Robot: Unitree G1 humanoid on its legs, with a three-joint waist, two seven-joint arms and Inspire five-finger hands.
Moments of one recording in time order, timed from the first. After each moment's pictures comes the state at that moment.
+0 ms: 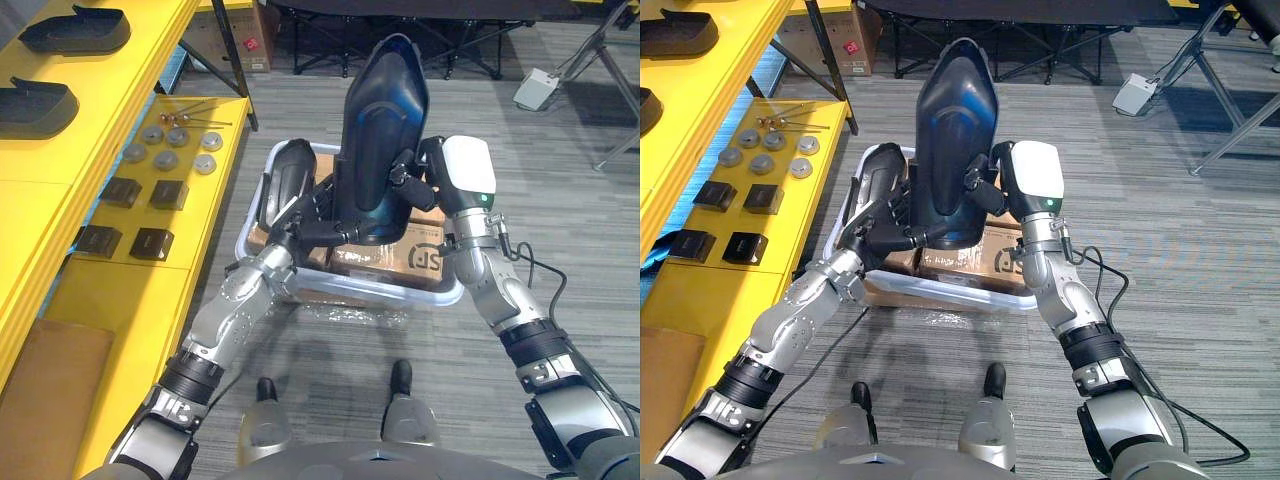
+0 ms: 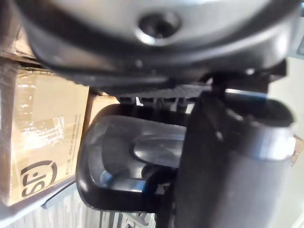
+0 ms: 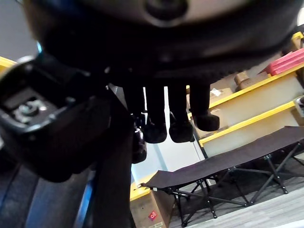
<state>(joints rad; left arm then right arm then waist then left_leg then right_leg) -0.29 0.32 -0.32 0.01 -0.67 0.17 -0.03 -0.45 -0.47 0.25 0.31 -0.74 -0.12 -0.45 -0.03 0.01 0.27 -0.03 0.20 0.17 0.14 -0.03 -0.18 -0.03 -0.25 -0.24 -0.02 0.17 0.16</state>
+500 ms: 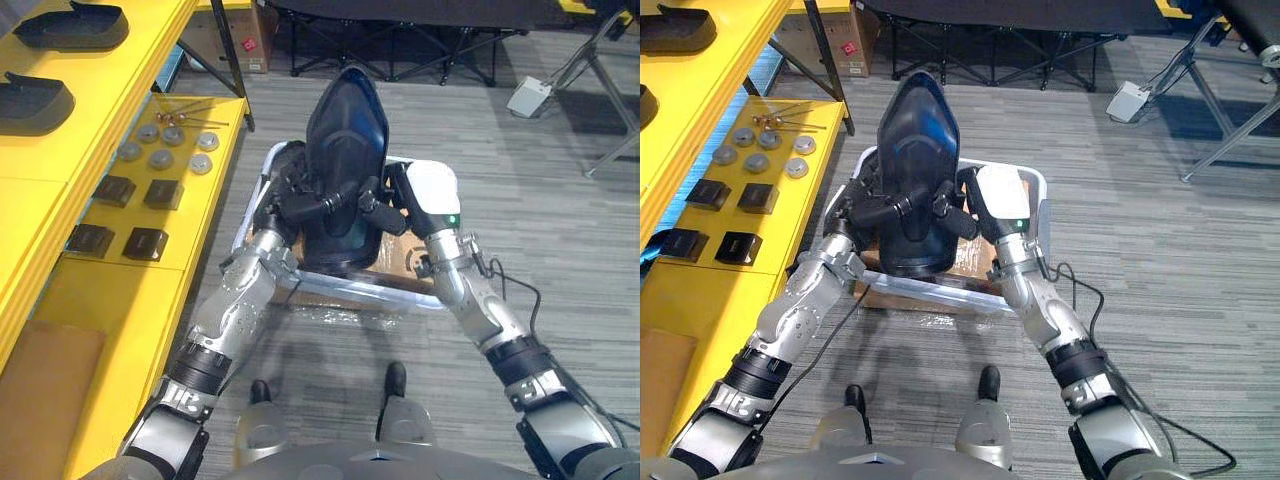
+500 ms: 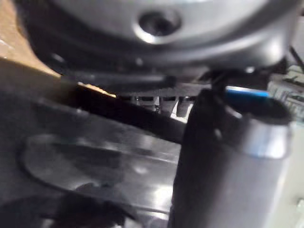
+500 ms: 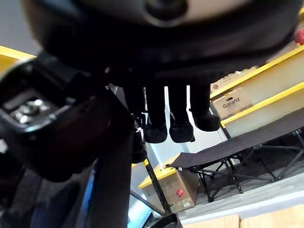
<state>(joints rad) -0.32 0.25 -0.27 0.03 -0.72 0.06 0.21 -0.33 -0.39 0.29 0.26 -0.72 -0.21 -0.44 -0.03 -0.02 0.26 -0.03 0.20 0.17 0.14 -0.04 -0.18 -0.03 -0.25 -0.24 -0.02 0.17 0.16</state>
